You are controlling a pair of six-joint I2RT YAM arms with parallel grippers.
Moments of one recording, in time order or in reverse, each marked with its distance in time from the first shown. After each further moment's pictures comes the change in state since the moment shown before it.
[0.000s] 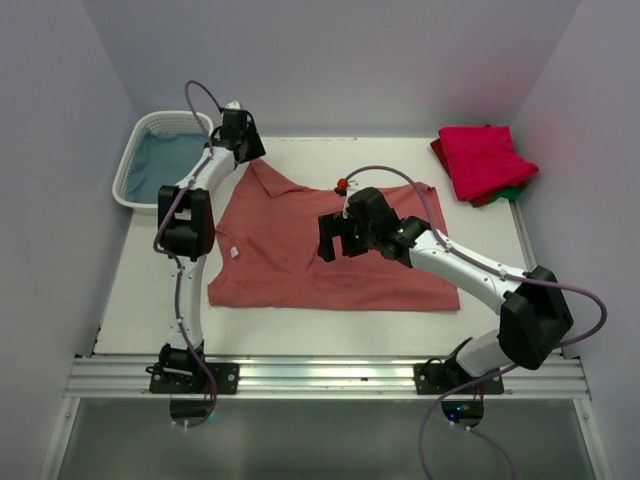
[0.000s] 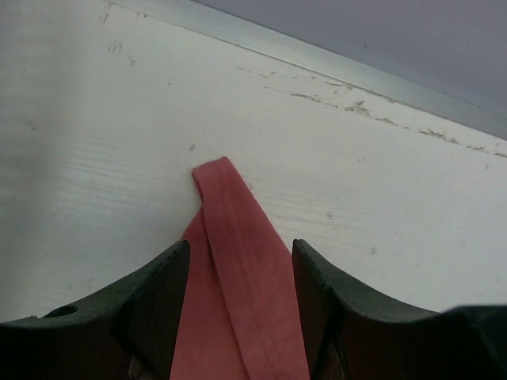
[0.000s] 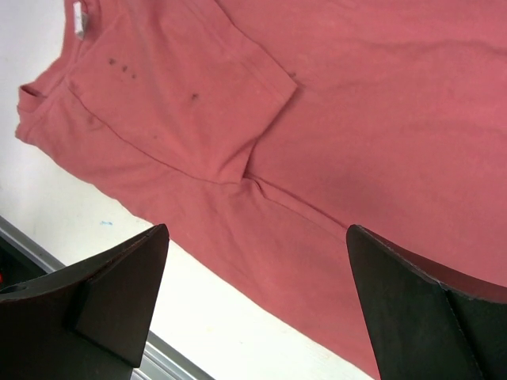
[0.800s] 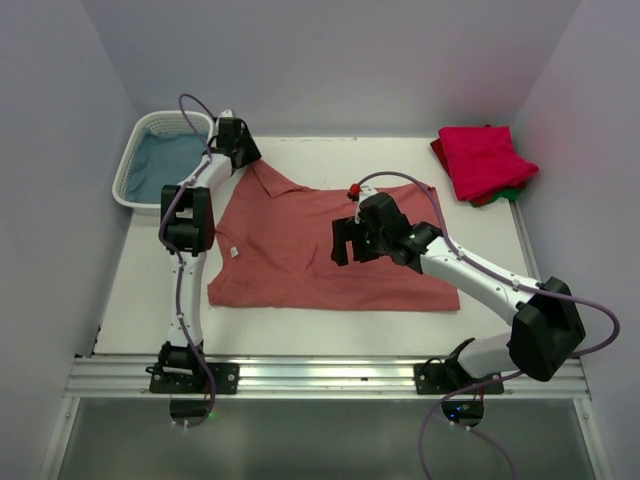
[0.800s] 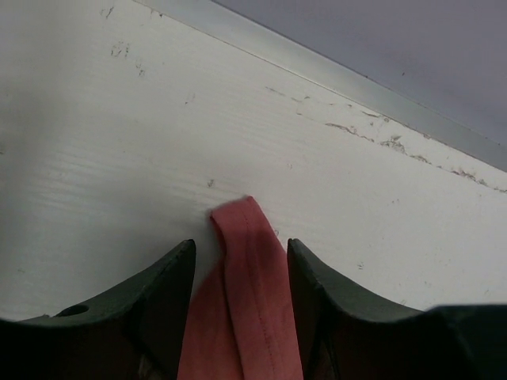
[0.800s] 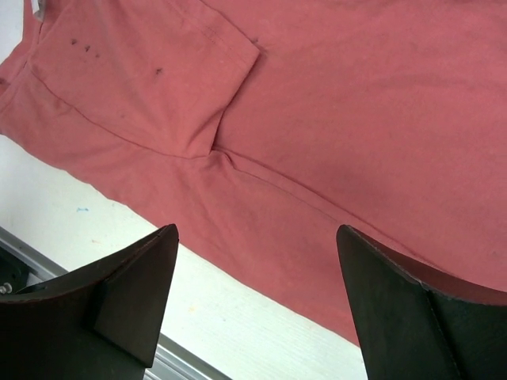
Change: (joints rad) left arm 0.046 0.127 0.023 0.109 0.048 -0.077; right arm -0.031 -0.084 -0.085 -0.041 0.018 0.010
